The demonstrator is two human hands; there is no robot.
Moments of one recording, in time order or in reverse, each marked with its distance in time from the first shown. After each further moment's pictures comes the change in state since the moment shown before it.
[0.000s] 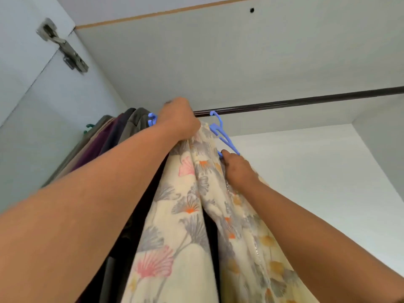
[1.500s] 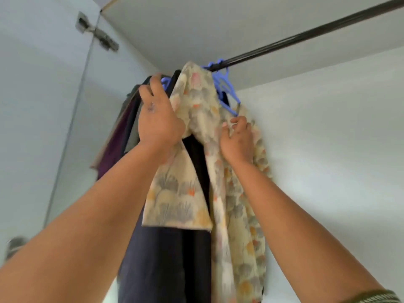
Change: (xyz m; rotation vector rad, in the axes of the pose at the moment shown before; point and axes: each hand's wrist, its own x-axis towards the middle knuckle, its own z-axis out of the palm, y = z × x) left_hand -0.129 0.017 -0.017 0.188 0.177 -0.204; right_hand -0.080 -0.048 0.027 0.676 0.365 0.255
